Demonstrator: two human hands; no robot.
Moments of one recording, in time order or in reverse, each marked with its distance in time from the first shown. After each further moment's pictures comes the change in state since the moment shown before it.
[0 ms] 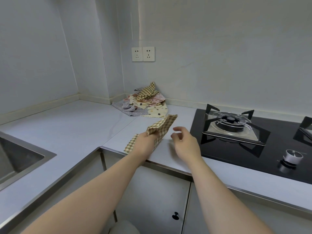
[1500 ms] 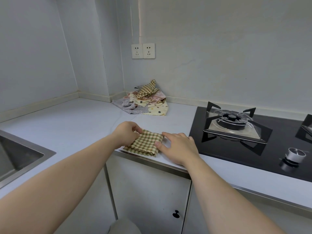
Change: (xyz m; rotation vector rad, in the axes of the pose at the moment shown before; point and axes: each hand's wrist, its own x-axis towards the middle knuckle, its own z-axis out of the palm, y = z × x) left_hand 0.056 0.000 -0.075 0.790 -0.047 0.136; right_hand -0.003 -0.007 0.010 -0.726 -0.241 -0.208
